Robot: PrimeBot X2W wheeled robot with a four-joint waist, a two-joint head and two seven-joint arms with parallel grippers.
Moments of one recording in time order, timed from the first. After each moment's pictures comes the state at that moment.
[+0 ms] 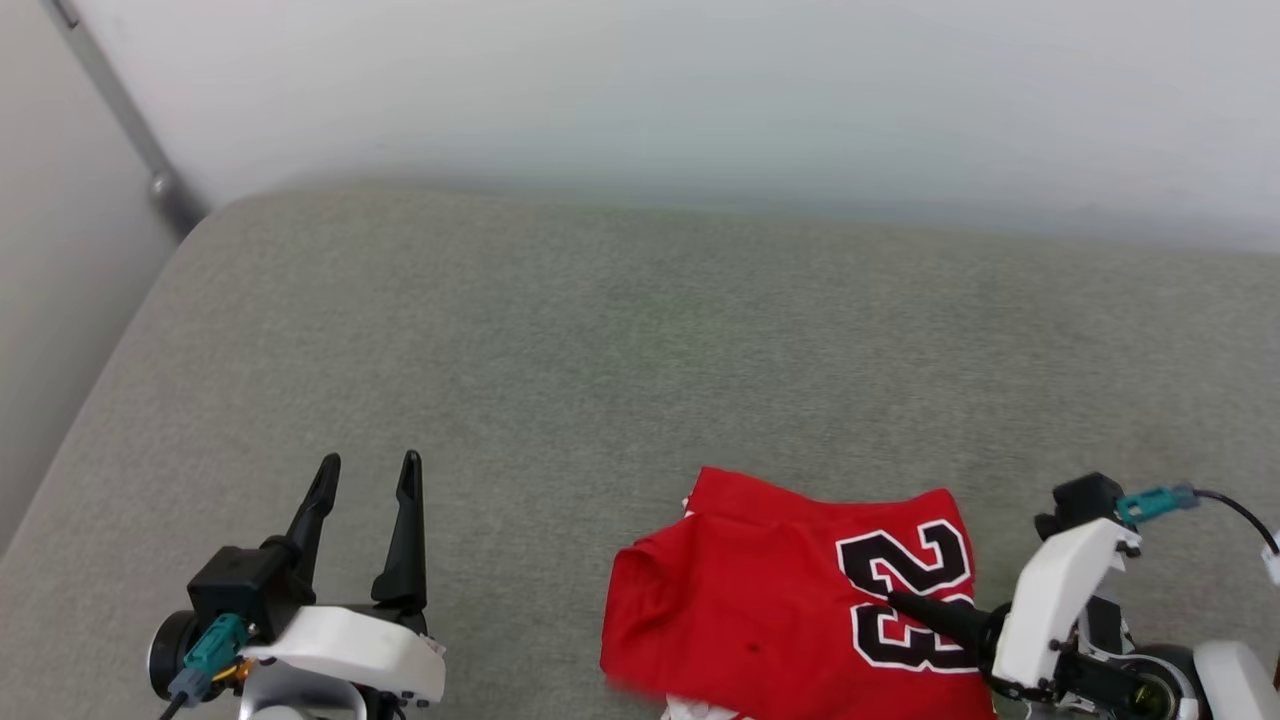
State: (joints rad) left arm -0.08 0.40 -0.38 0.01 -0.59 0.24 -0.26; right arm -0.15 -0.11 -0.04 0.27 0.90 0.13 0.89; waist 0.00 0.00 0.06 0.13
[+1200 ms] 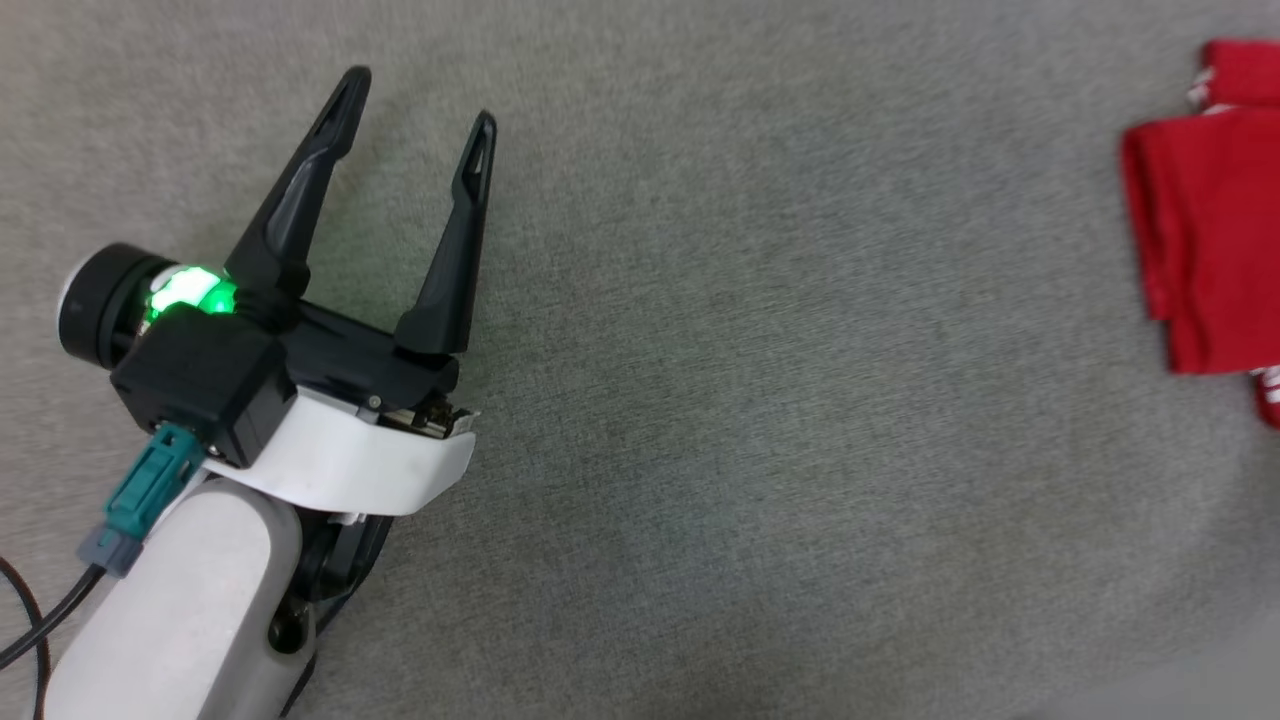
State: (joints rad) left arm -0.48 0.48 -0.42 -0.29 -0.39 0.15 -0.13; right arm -0.64 -0.46 -0.35 0.38 0.25 0.13 0.54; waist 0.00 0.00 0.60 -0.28
